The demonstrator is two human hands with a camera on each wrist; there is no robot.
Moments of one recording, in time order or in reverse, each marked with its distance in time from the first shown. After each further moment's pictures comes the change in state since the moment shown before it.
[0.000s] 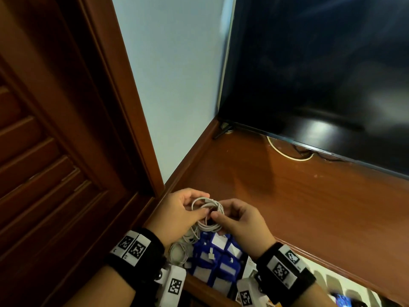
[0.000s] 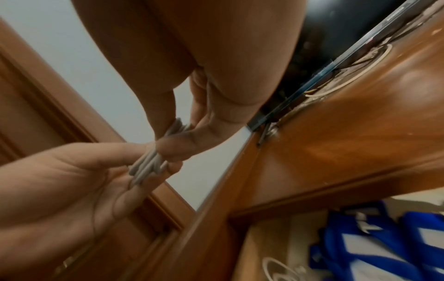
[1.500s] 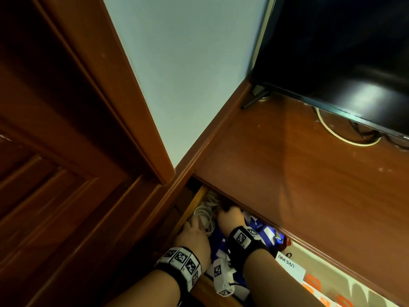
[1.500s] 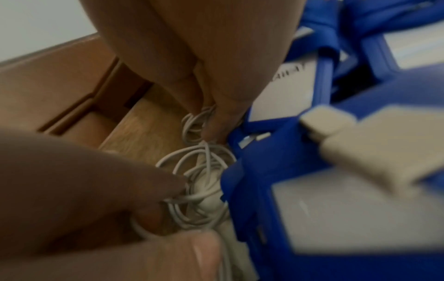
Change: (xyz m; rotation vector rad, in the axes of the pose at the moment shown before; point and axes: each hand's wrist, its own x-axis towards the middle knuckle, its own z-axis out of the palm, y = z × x) left_hand 0.040 -0.164 0.048 1.239 -0.277 -0.524; right_hand 0.146 0.187 0.064 -0.501 0.013 0.589
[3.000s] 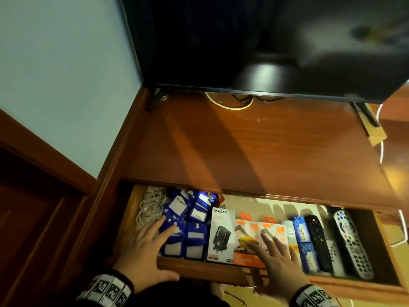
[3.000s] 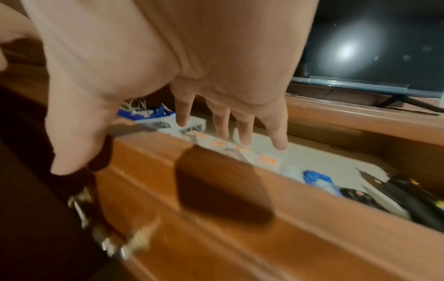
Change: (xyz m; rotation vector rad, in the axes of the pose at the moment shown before) left_hand -0.065 -0.019 0.003 0.100 0.019 0.572; right_hand -0.235 0.252 -0.113 -0.670 -0.001 0.003
